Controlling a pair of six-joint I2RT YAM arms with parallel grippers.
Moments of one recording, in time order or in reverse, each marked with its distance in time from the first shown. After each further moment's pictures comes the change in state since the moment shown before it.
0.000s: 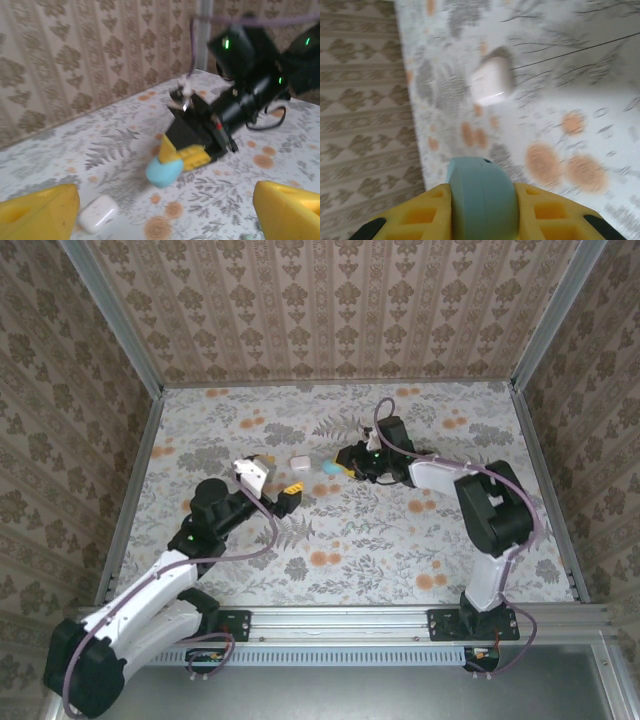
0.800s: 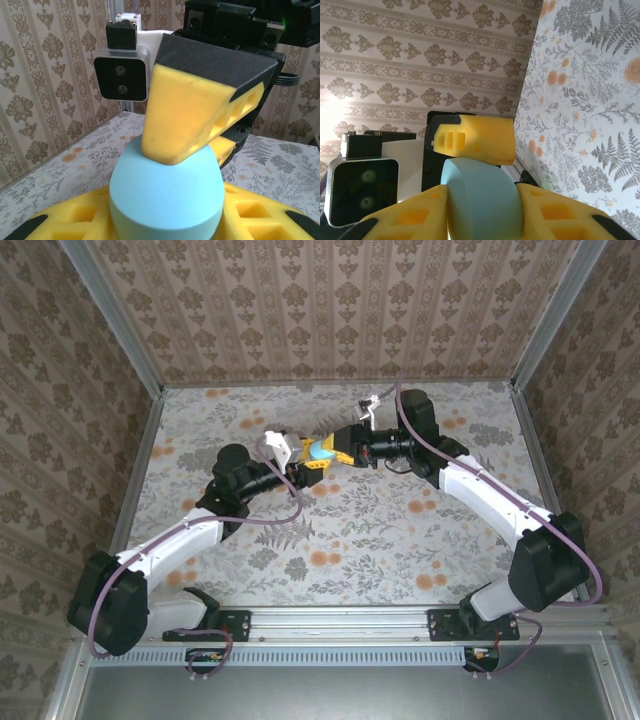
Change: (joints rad) left arm -0.035 0.401 0.232 0.293 0.373 -0.027; right arm 0.050 -0.410 0.076 -0.150 -0.317 0.031
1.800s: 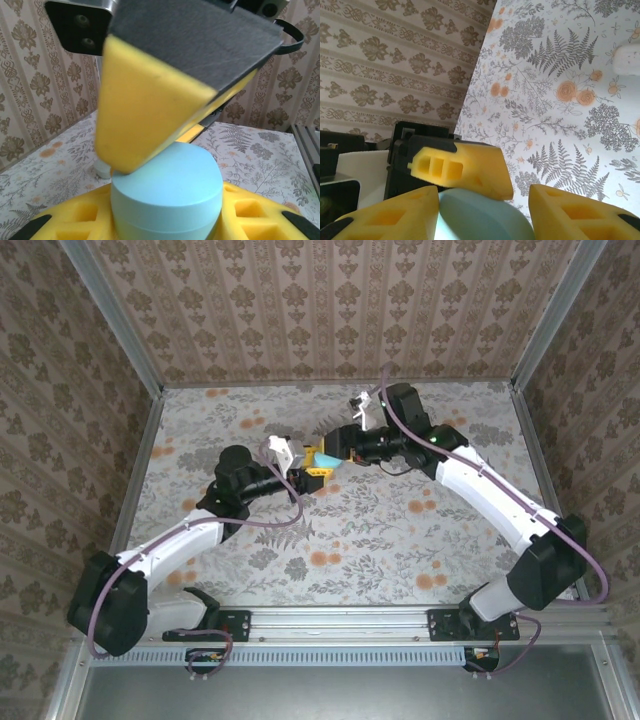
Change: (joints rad) left arm 0.000 0.000 -0.010 -0.029 0.077 0.010; right arm 0.080 0.006 0.197 -0.419 0.271 -0.338
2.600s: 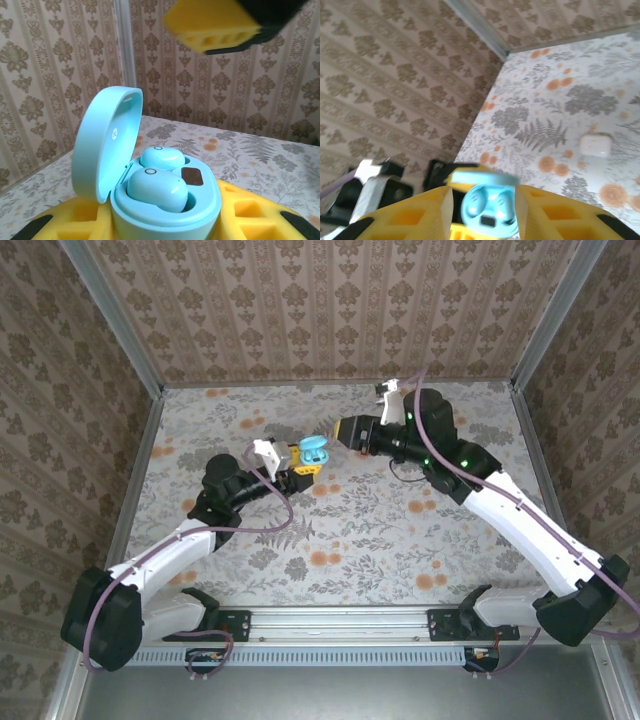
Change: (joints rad) left arm 0.037 -0.082 -0.078 0.066 -0.040 -0.018; right arm 0.059 -0.192 -0.012 0.077 0.371 -0.019
